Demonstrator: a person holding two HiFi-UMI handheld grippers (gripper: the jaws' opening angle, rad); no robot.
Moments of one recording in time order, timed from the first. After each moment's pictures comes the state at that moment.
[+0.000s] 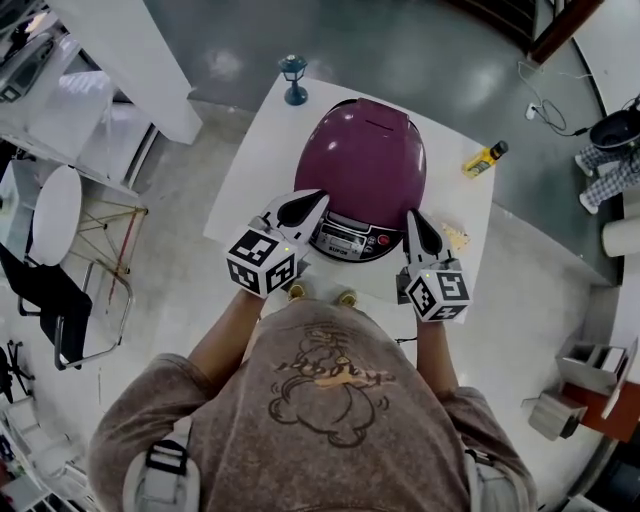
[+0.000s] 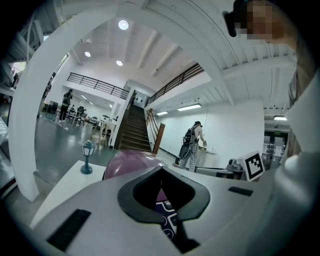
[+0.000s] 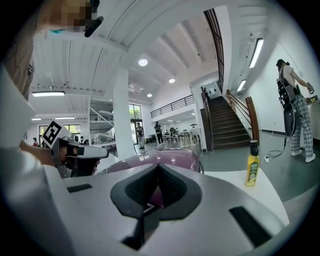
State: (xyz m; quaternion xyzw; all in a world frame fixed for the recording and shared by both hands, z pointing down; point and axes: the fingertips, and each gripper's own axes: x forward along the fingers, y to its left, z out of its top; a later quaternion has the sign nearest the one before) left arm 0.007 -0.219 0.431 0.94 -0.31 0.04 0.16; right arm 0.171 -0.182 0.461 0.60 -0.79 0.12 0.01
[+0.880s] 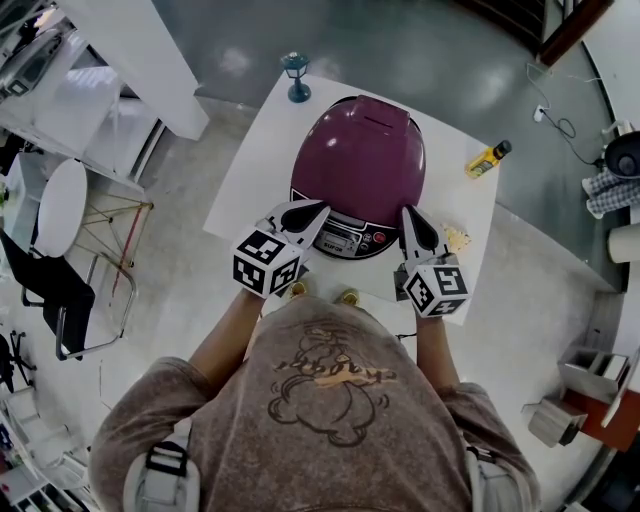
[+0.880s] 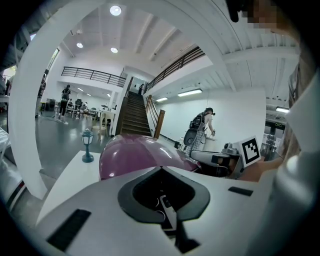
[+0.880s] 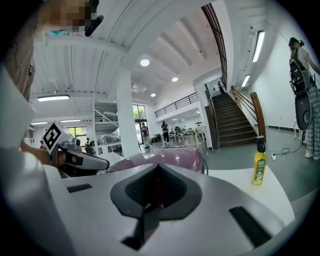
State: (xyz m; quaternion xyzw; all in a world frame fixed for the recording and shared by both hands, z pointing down) left arm 0.020 -0.198 0.463 0.93 -0.30 0.12 0.17; right arm 0.170 -0.185 0.467 0.57 -0.81 0.13 0.00
